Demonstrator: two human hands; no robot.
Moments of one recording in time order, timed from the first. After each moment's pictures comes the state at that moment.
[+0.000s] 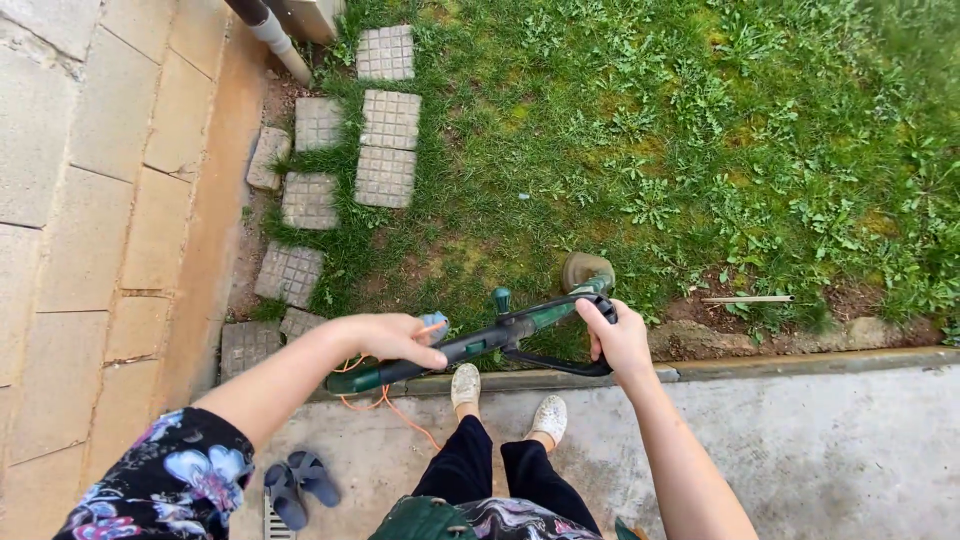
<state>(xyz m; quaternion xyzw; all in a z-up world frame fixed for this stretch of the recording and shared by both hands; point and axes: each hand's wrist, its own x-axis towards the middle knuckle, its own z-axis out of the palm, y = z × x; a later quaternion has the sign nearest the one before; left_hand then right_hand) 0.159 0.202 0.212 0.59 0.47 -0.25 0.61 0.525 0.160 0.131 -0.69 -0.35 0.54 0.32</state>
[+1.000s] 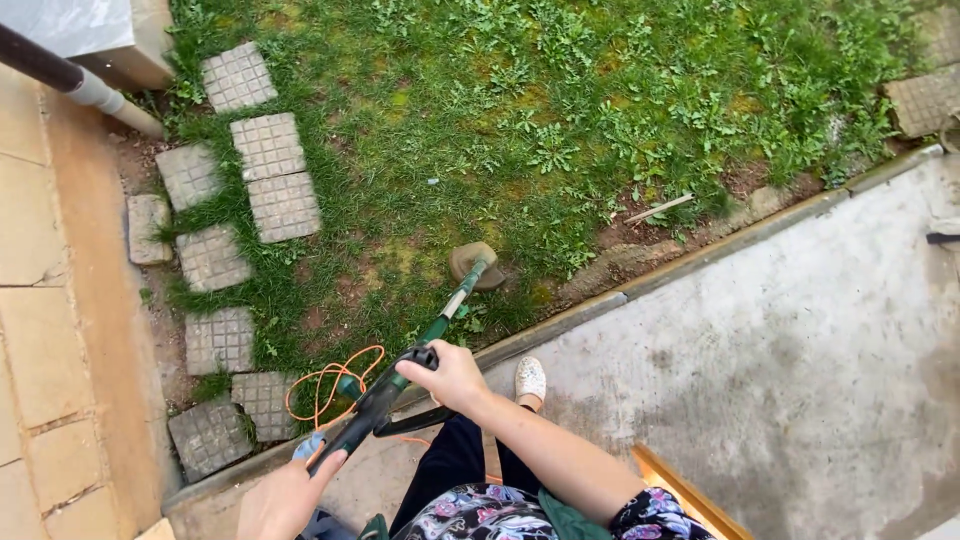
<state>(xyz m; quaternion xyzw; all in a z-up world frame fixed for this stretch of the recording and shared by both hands) 0.101 0.058 0.210 0.44 0.68 -0.45 0.38 0.361 0.090 0.138 -0.68 -0.44 0.57 0.16</state>
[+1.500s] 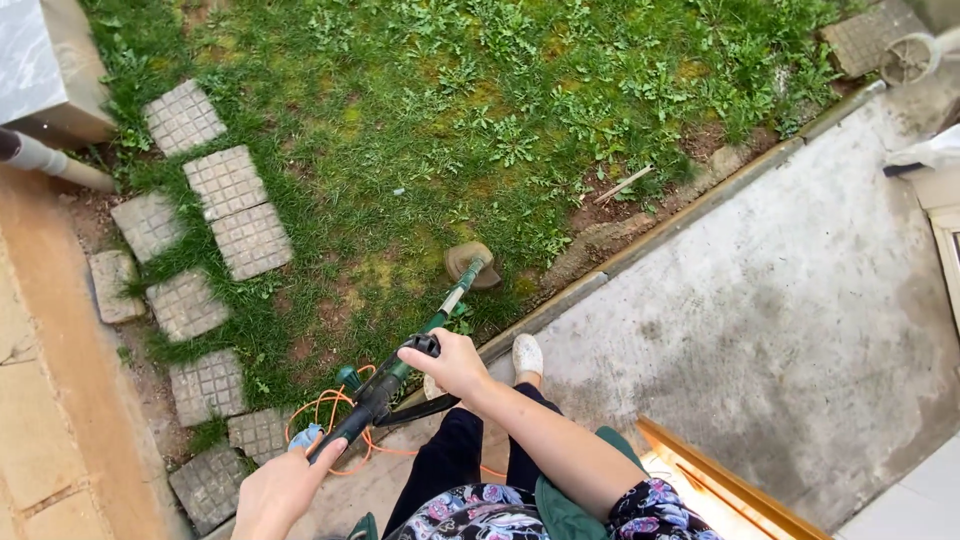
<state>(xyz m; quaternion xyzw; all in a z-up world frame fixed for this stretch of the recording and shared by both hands) 0.127 0.112 0.208 0.51 0.64 -0.48 0.32 0.394 0.105 0.157 -0.70 -0.35 0.59 0.20</state>
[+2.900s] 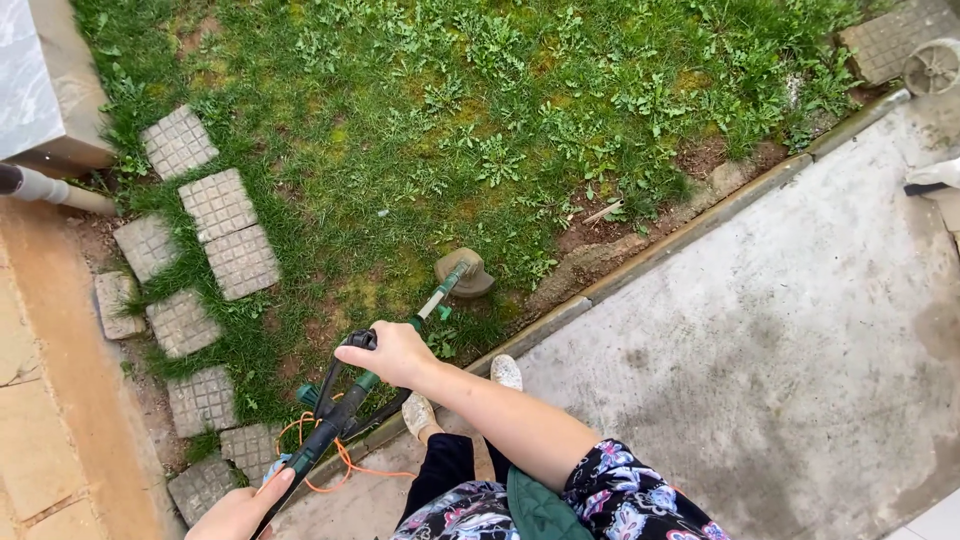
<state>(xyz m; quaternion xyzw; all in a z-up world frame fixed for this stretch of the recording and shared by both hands) 0.200 0.147 0.213 0.33 0.71 -0.42 0.46 0.505 0.205 0.196 -0.63 -0.42 0.64 0.10</state>
